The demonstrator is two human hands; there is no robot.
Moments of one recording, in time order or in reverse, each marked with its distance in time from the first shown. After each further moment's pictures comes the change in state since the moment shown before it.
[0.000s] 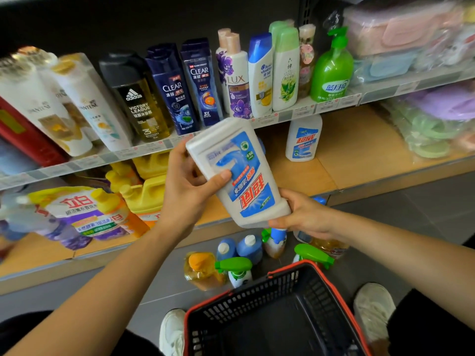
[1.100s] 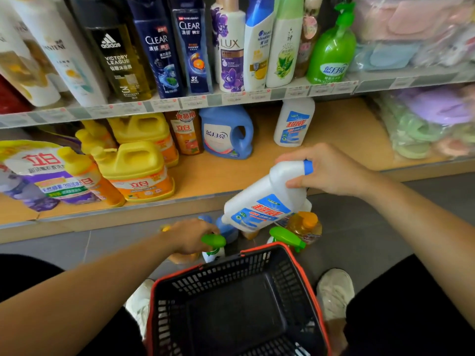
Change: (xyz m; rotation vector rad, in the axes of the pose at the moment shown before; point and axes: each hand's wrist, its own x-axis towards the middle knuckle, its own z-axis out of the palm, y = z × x) left_hand -0.046 -0.165 -0.019 1.289 -0.945 -0.382; right_hand -0.041 -0.072 -0.058 -0.954 0.179 -0.194
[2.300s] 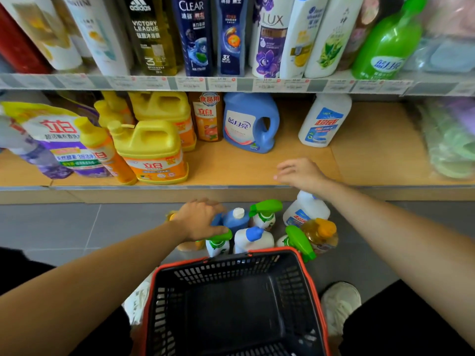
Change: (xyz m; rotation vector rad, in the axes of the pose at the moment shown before) left_hand 0.020 -0.022 0.018 0.064 0.213 -0.095; right_hand 0.099 0.066 0.100 0.259 -0.039 0.403
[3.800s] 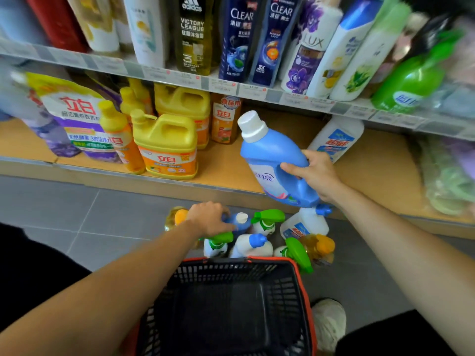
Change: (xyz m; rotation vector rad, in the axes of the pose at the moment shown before) left_hand 0.019 0.005 0.020 -0.216 0.104 -0.217; right_hand -0.002 -0.042 -0.010 0.102 0.166 -0.289
